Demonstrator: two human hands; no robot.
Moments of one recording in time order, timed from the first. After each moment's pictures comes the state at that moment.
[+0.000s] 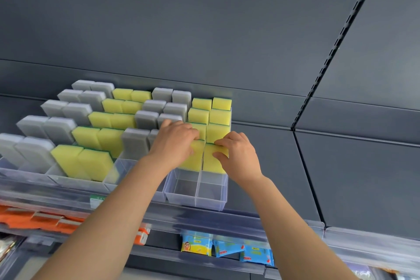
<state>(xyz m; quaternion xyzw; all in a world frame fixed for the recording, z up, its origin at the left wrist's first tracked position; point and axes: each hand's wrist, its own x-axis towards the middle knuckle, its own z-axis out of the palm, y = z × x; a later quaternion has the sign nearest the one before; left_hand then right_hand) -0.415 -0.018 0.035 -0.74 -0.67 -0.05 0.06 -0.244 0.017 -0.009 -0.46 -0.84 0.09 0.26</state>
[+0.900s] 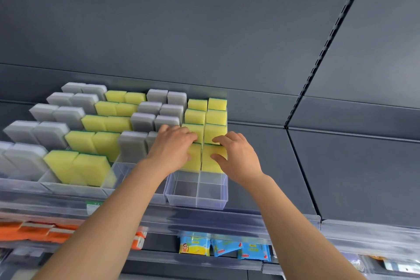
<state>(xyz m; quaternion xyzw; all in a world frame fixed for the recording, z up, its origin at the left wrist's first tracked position) -0.424 -0.019 0.026 -0.76 -0.65 -0.03 0.05 -0.243 0.011 -0.001 -0.48 -0.85 0.09 0.21</state>
